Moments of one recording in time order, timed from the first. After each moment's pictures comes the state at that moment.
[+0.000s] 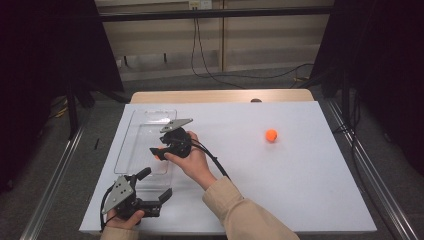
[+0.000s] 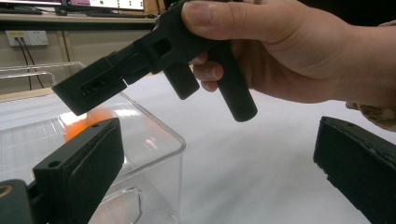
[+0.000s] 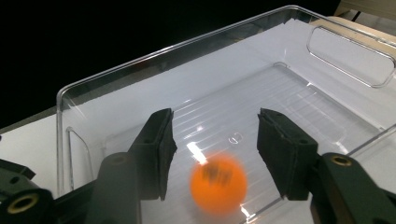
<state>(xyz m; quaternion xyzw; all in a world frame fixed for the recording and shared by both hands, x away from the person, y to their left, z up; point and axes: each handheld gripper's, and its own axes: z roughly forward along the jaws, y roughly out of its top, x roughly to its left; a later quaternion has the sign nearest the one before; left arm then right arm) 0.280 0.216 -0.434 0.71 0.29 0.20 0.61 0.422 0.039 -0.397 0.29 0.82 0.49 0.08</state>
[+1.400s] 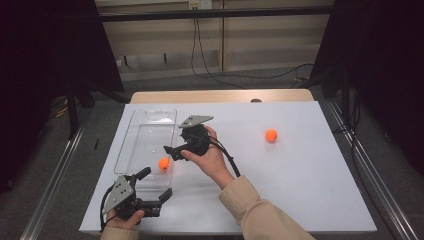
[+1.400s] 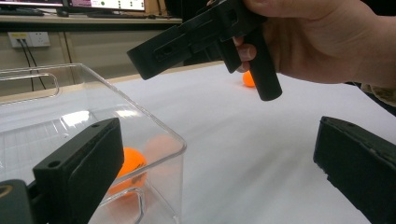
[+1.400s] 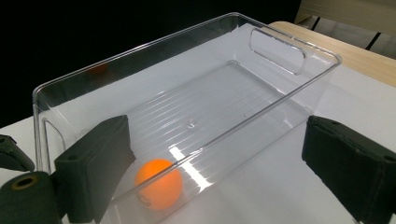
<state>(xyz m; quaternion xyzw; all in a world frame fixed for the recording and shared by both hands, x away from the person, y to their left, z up) 0.280 0.216 -0.433 0.71 0.29 0.21 0.61 0.418 -0.008 -0.387 0.32 0.80 0.50 0.12</state>
